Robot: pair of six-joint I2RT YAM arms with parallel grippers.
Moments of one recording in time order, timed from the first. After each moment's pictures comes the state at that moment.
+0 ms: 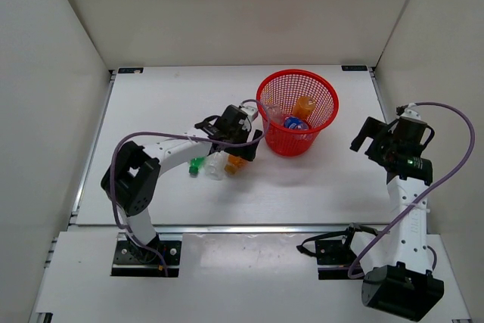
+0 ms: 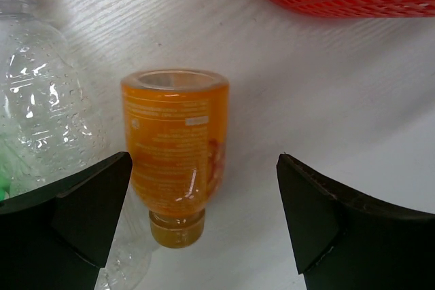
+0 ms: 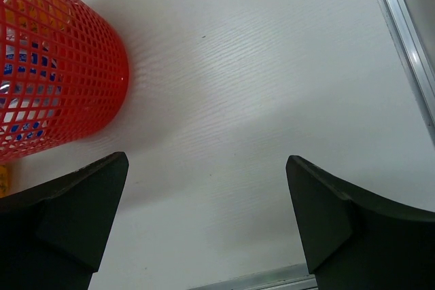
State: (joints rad) left arm -0.71 1.74 1.21 -0.36 0.02 -0.24; right arm -0.29 0.89 0.91 -0.72 -0.11 0.21
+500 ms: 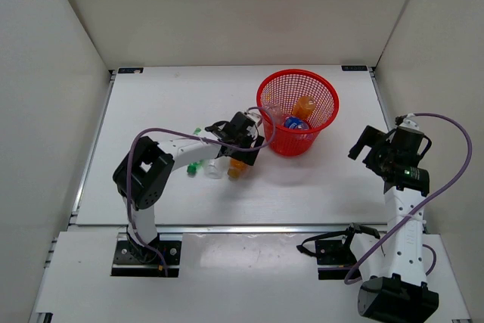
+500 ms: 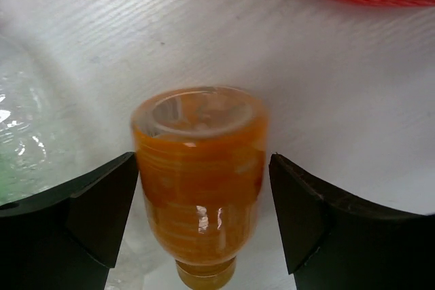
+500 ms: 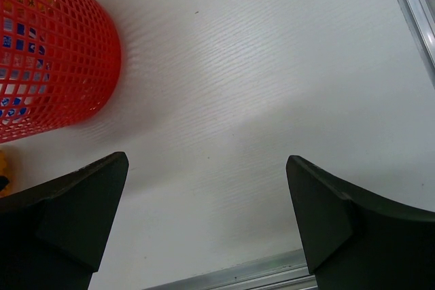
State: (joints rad) left arm -0.75 1.85 1.21 -0.32 -0.10 -0.22; right arm -0.30 0.80 0.84 -0.75 -0.11 0.23
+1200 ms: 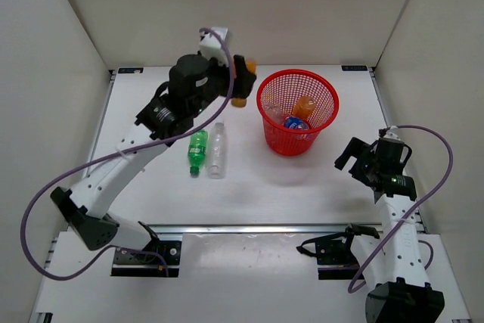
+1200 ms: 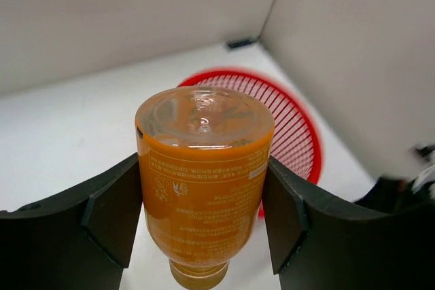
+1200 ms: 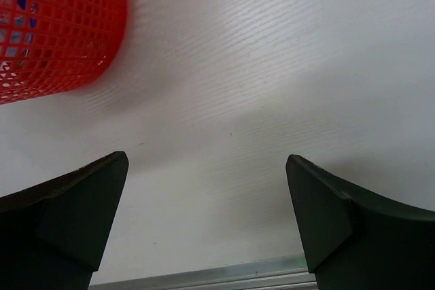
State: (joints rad) left arm -0.73 1.39 1.59 -0.36 -0.17 -0.26; right arm -0.19 0.75 0.65 -0.69 -0.11 0.34
